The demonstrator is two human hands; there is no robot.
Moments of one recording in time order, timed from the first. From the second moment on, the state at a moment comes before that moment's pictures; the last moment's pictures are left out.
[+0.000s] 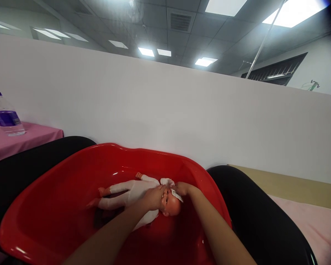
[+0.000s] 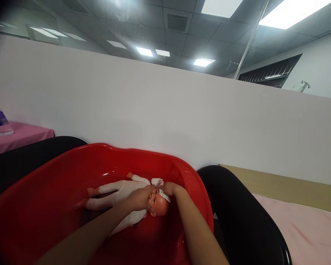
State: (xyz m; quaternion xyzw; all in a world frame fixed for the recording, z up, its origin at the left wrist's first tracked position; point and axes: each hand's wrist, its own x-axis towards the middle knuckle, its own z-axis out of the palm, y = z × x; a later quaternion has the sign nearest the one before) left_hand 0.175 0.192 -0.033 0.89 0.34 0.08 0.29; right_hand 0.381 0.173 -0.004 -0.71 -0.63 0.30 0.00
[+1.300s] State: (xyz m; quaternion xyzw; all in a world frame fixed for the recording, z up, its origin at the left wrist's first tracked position) left_hand 0.176 0.190 -0.019 0.89 0.37 0.04 0.26; right_hand 0.375 0.173 0.014 -0.66 -0.67 0.33 0.01
